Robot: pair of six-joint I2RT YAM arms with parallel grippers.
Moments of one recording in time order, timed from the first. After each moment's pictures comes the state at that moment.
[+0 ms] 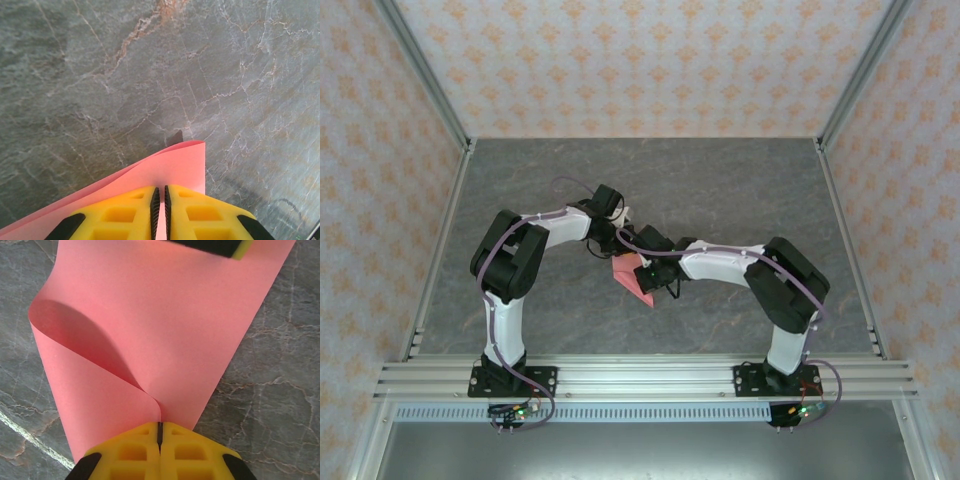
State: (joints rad) left arm -0.42 2.01 1.23 -0.39 0.50 -0.56; right arm 0.85 1.81 1.06 -0.43 -0.05 0.34
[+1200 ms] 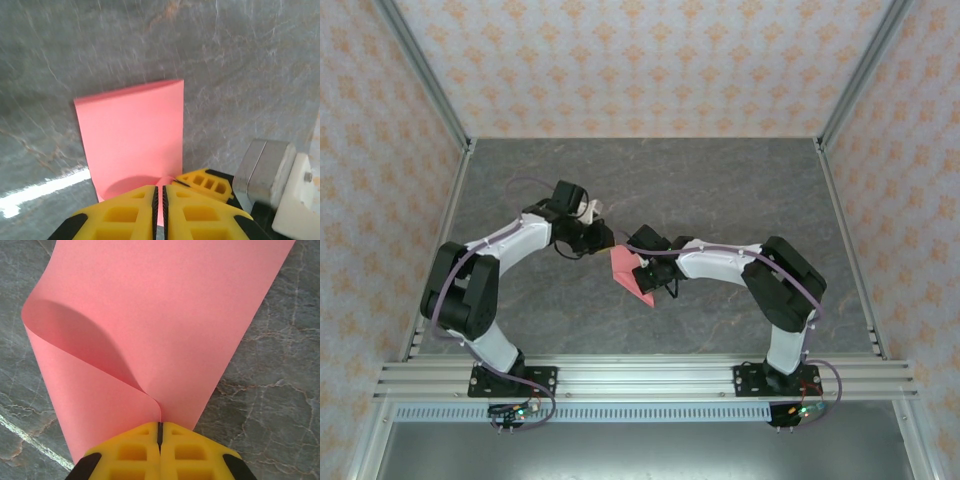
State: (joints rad) left arm -0.30 1.65 1.02 -0.47 0.56 -0.58; right arm 0.86 1.83 1.09 -0.47 -0.03 0.33
